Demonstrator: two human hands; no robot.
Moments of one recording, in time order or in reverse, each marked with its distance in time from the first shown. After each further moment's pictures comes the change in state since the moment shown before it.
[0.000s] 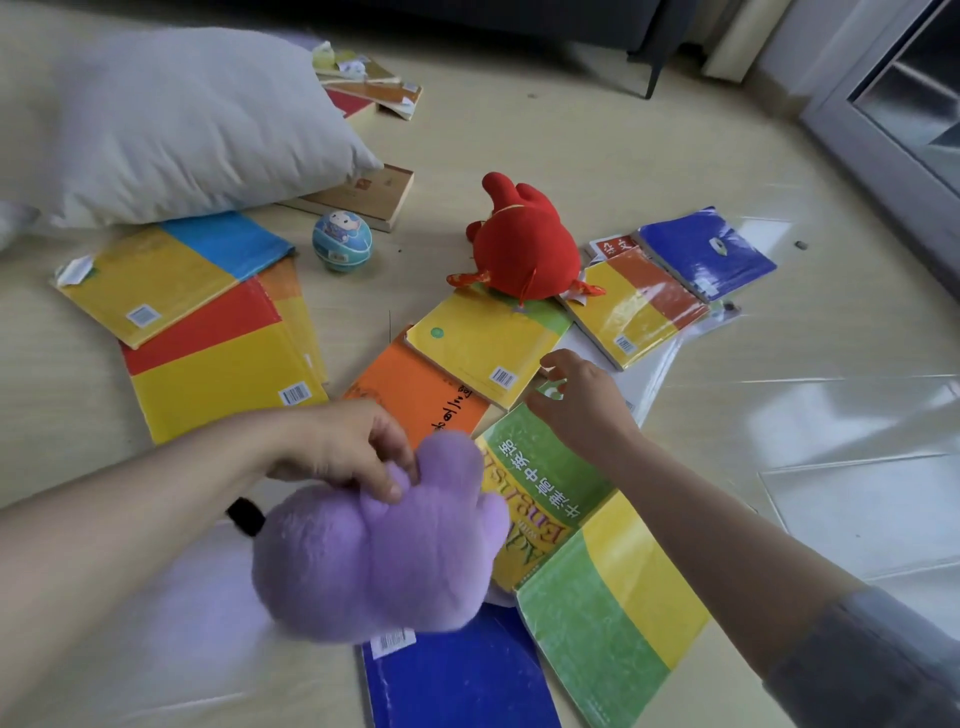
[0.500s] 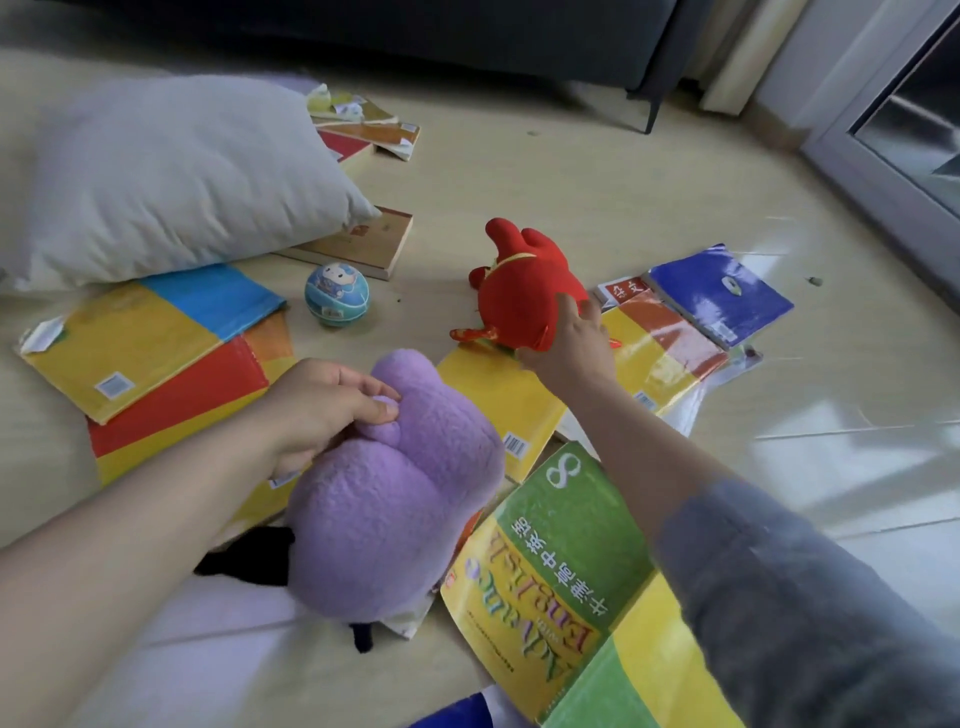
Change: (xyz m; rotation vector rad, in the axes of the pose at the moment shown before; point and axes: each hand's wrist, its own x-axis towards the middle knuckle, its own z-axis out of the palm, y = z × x) left_hand 0.040 0.031 -0.071 -0.508 0.565 0.004; right_hand 0.148 -0.024 0.000 -0.127 0.168 0.084
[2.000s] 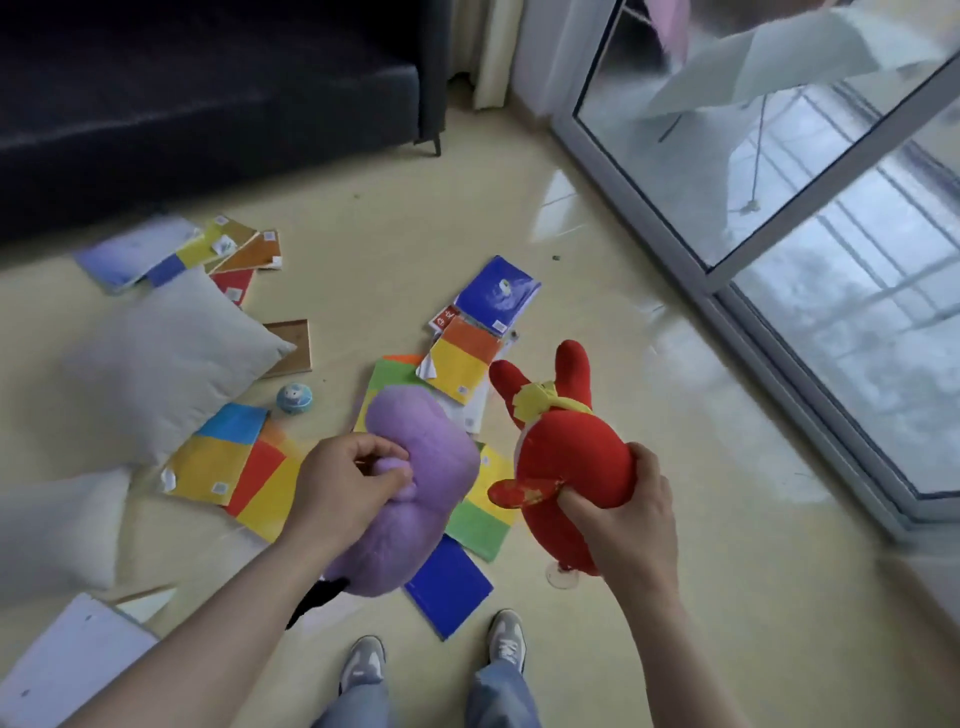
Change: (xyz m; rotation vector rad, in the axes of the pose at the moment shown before) left_hand -0.417 0.441 0.007 0.481 -0.128 0.211; right_hand -0.353 -0.138 -0.623 0.492 0.181 0.769
